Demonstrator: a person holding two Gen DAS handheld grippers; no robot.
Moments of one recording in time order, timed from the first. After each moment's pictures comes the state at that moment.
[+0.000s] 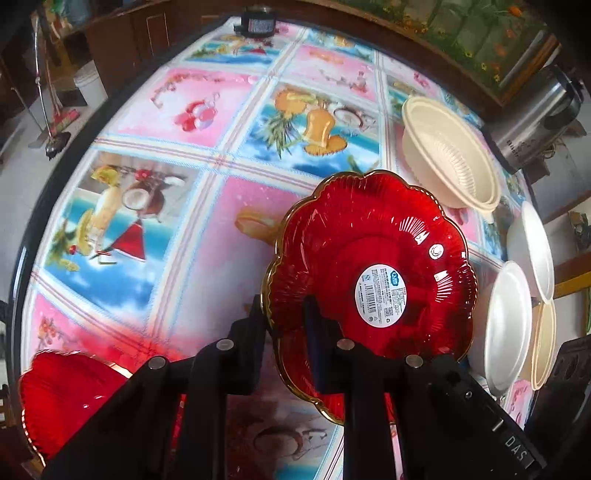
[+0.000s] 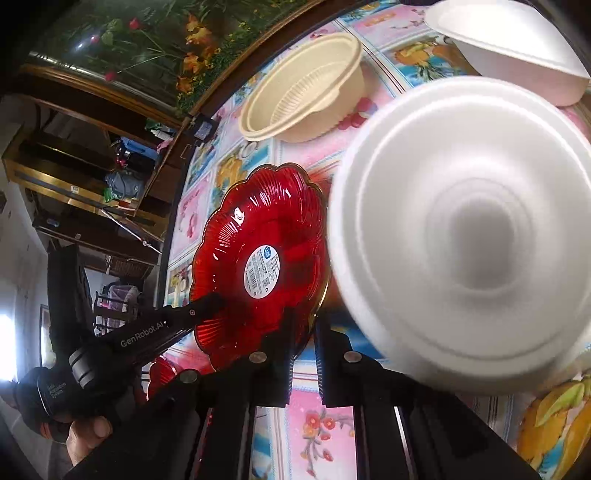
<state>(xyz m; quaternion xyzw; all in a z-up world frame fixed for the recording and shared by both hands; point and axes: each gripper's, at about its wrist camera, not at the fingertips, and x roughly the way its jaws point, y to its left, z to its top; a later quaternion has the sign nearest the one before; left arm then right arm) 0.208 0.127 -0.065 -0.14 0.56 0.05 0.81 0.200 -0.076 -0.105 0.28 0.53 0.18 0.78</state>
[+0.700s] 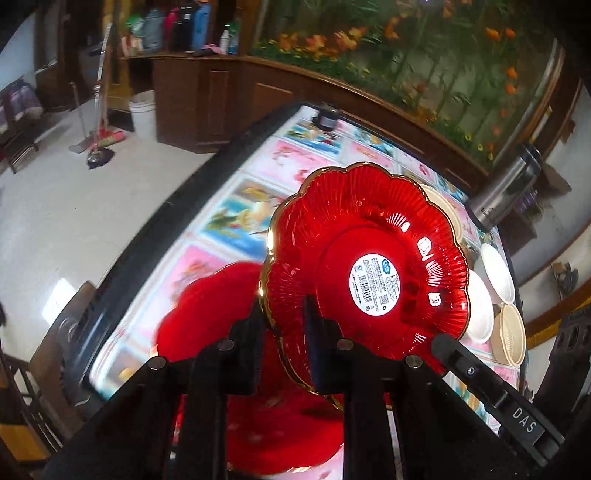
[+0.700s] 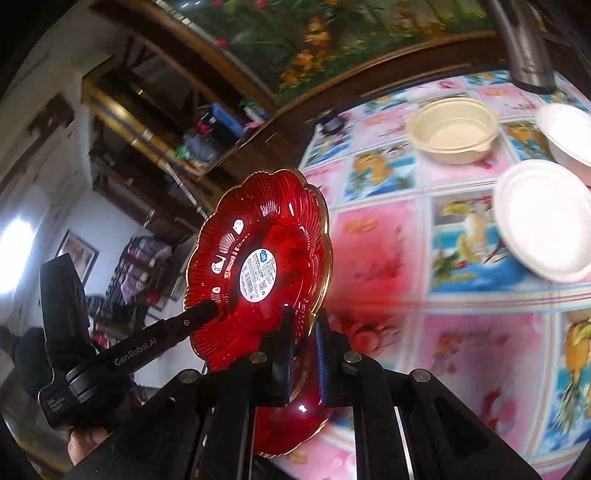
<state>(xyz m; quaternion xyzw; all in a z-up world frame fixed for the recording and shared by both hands) 0.049 0.209 0.013 -0.19 0.43 0.11 0.87 0.088 0.006 -0.011 0.19 0.45 0.30 0.82</state>
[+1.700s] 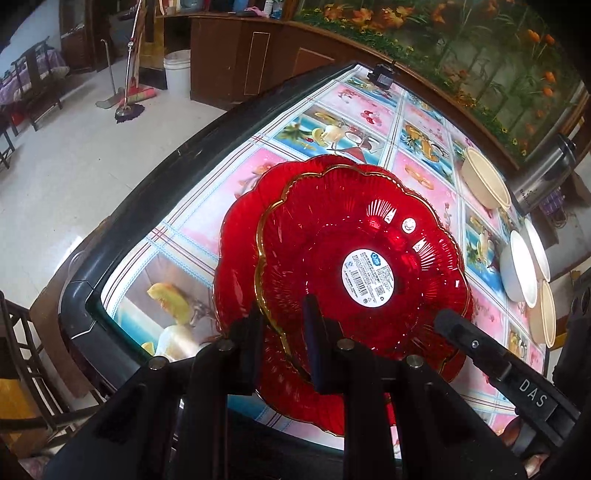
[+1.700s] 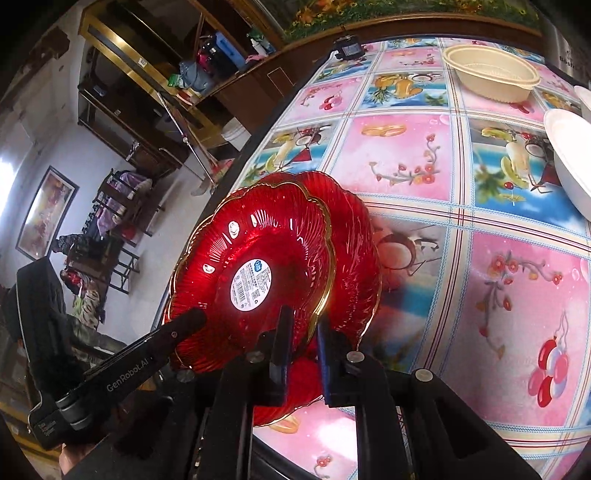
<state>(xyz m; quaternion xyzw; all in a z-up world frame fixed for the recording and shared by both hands) -0.007 0.225 -0.060 -0.21 0.48 0.15 0.84 0.054 0.062 -0.071 0.09 0.53 0.31 0.79</state>
